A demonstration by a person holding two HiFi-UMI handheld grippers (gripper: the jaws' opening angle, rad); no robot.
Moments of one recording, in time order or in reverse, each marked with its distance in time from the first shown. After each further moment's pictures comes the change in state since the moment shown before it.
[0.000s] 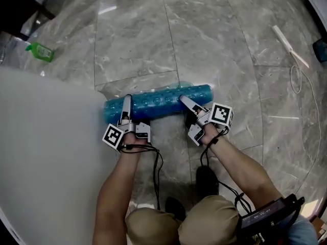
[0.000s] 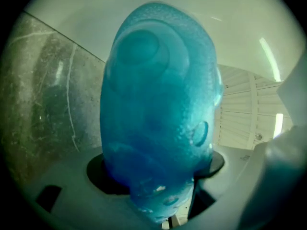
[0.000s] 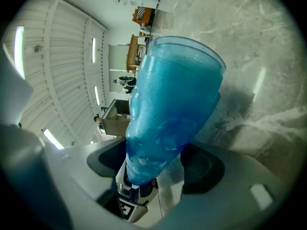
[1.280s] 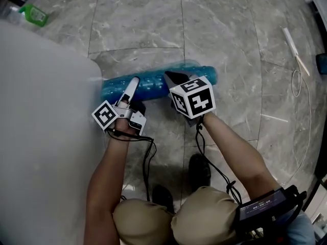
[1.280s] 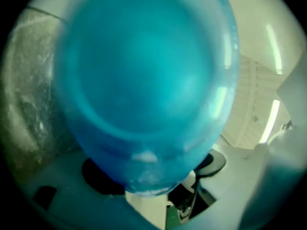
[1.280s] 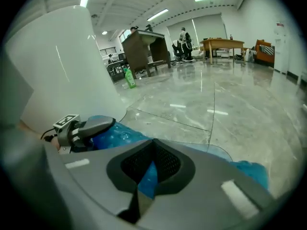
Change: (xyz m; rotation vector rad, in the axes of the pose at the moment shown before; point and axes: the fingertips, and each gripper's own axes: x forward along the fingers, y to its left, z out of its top) left arm -0.018 0.030 -0.022 0.070 0.289 -0.006; right arm 0.068 0.029 -0.052 -1.200 0.435 -0.419
